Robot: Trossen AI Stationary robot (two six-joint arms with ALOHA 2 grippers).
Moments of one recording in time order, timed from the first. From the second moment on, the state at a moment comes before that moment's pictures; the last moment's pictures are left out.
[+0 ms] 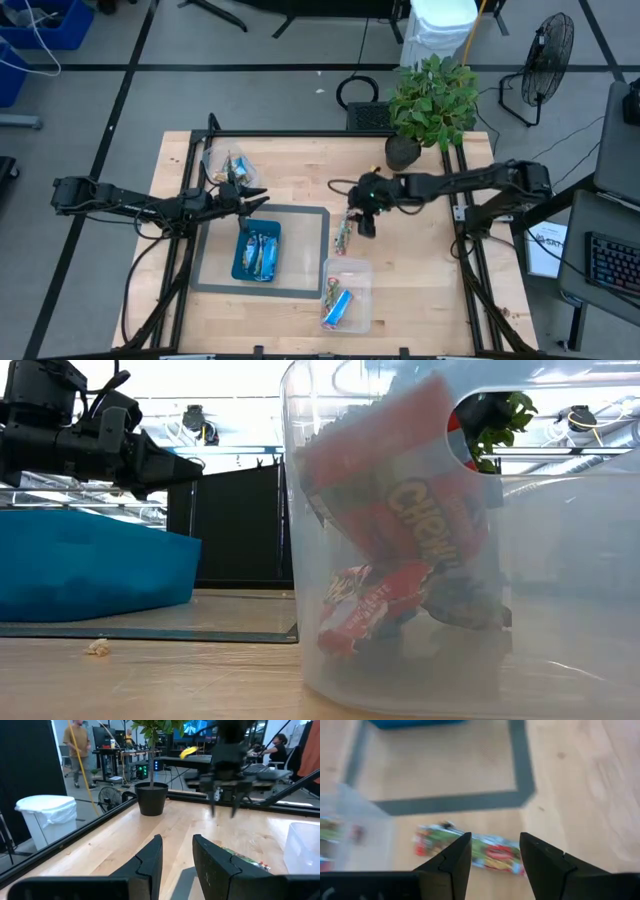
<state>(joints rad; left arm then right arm) 0.04 0.82 0.01 0.81 -0.26 -0.03 -0.10 1.49 0.88 -0.24 -0.10 0.06</state>
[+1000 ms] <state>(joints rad) 0.04 0.82 0.01 0.81 -0.26 -0.03 -0.28 1.72 0.85 -0.20 -0.31 0.04</state>
